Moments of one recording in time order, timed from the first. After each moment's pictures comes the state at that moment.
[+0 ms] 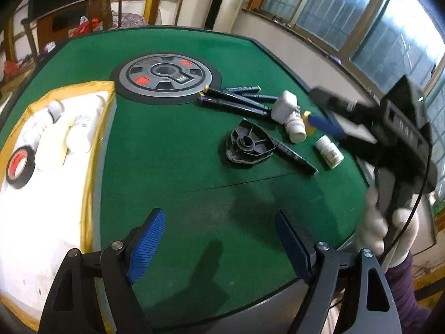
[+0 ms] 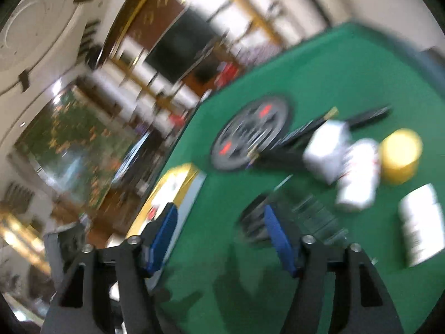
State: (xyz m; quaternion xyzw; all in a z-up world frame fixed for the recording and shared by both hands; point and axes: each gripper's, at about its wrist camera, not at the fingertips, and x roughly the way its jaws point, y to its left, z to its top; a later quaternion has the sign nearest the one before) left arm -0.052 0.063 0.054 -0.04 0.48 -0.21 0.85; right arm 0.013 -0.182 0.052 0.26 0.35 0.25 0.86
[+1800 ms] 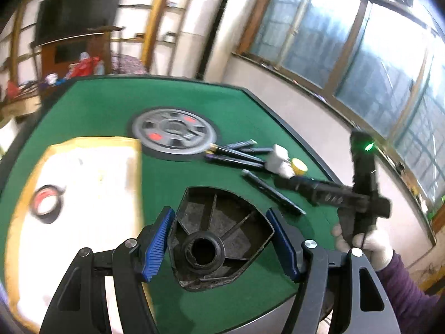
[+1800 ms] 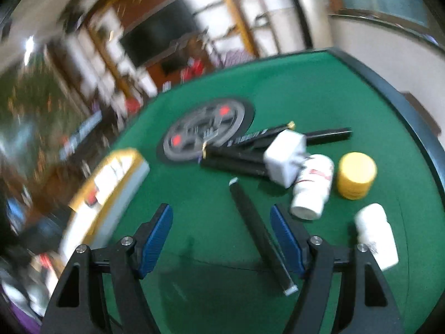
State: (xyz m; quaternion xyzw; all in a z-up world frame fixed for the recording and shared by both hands) left arm -0.064 0.131 0.098 -0.09 0.36 -0.22 0.90; right arm 0.016 -0.147 0.043 0.09 0.40 0.17 0.89
